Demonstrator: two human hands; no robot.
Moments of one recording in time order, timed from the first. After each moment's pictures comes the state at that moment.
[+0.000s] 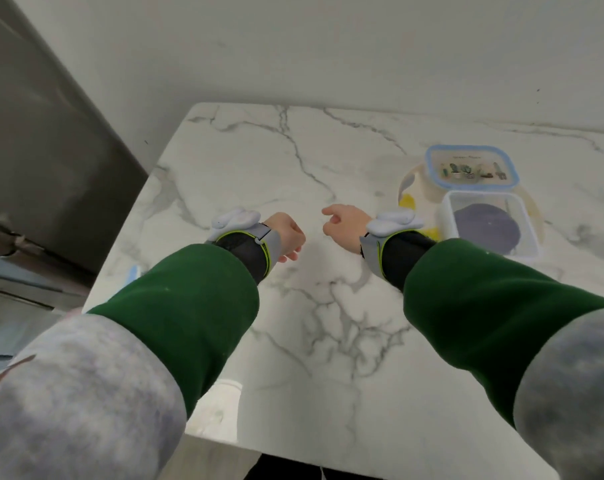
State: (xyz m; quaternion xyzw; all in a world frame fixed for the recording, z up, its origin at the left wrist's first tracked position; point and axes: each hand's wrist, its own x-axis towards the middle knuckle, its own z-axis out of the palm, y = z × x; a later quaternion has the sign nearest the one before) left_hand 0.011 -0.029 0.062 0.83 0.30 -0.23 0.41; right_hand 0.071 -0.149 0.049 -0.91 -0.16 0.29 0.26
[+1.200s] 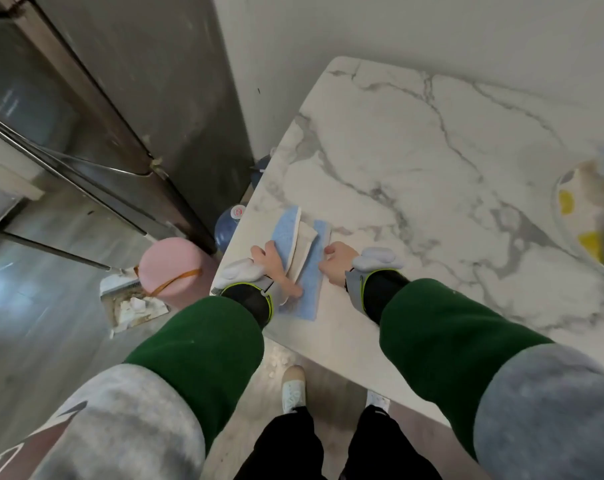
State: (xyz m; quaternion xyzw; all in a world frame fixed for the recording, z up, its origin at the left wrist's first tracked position) left_hand -0.216 0.156 -0.033 0.86 0.42 -0.24 0.17; right_hand -0.127 0.057 -0.021 -0.86 -0.13 0.44 0.22
